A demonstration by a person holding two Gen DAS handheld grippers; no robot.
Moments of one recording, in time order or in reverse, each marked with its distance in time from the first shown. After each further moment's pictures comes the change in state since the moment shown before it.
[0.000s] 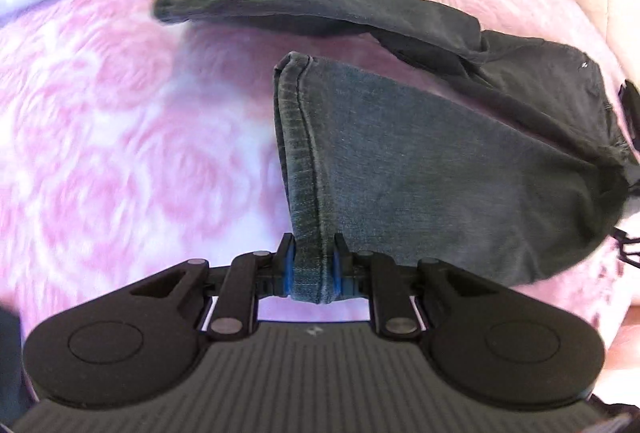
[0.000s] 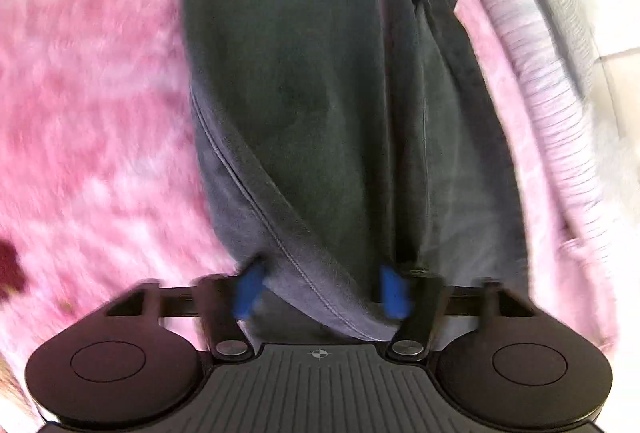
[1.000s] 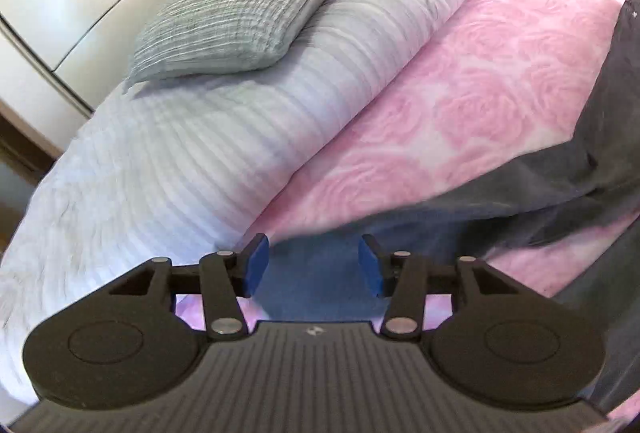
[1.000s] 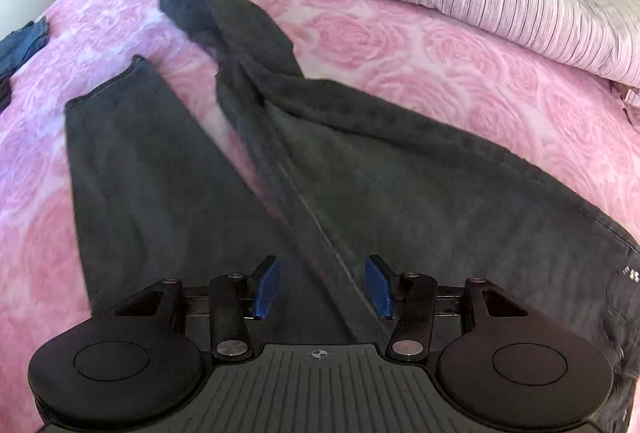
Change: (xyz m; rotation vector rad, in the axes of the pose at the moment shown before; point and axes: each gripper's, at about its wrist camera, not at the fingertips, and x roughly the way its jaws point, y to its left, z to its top) left arm 0.029 -0.037 0.201 0.581 -0.313 0.392; right arm 0.031 -0.158 0.064 0.759 -0.168 0.264
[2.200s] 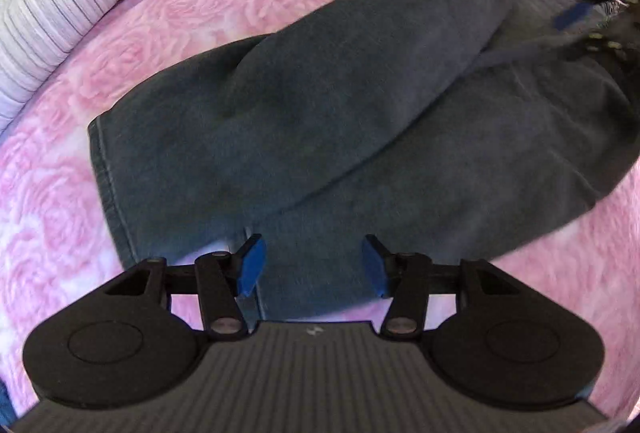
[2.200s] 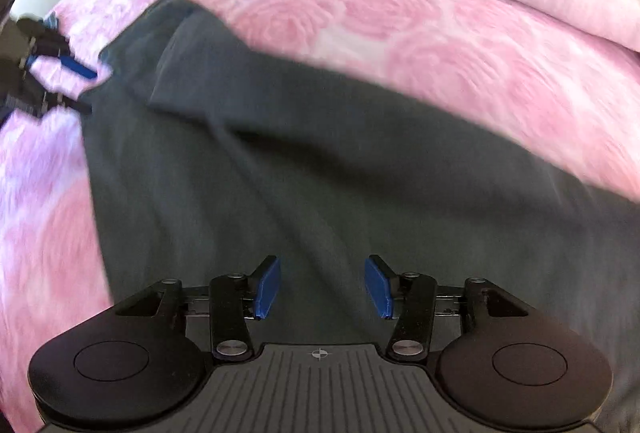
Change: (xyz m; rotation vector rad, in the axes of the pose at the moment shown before) left arm 0.004 -0.092 -0.121 -0.098 0.251 -0.377; right arm 0.038 -0.001 0.038 0.056 0.093 0.112
